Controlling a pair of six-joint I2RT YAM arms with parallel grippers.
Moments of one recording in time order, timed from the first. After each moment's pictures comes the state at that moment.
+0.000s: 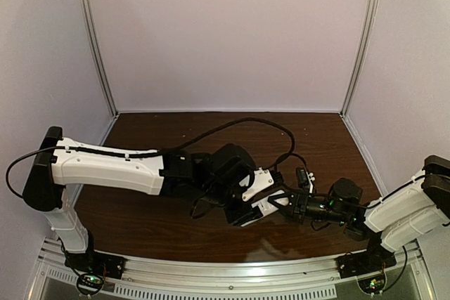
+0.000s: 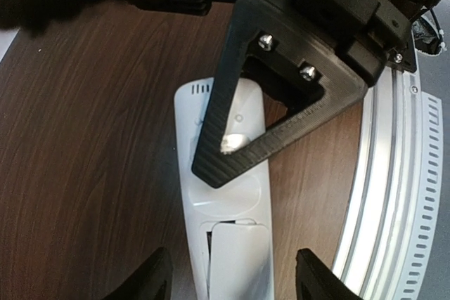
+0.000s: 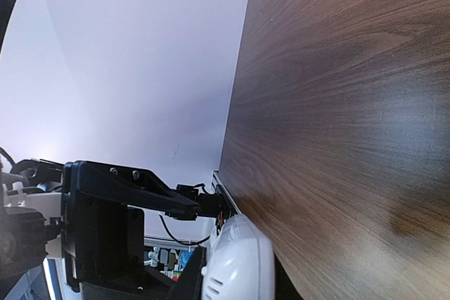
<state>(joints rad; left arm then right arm) -1.30 1.77 1.37 -0.44 -0.06 0.03 0.91 1.33 0.12 1.10 -0.28 1.32</state>
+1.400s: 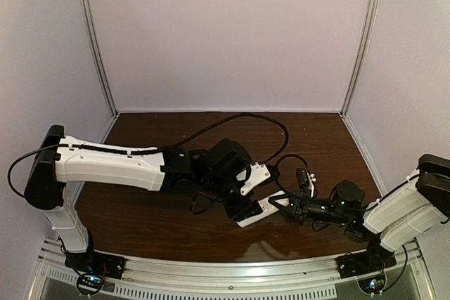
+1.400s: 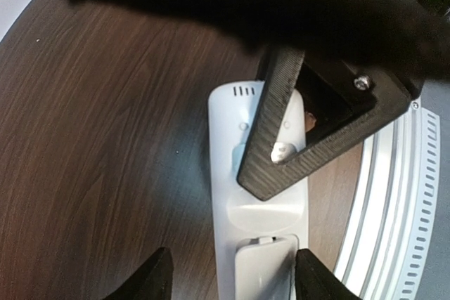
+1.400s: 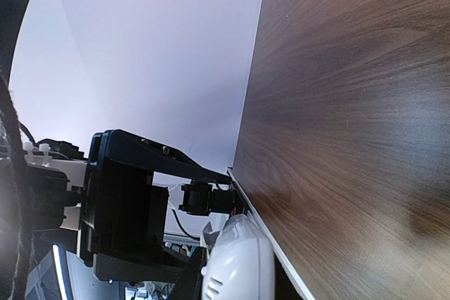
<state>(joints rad) -1.26 1.78 1.35 -0.39 0.02 0.01 0.91 1.37 0.09 1.23 -0.30 1.34</state>
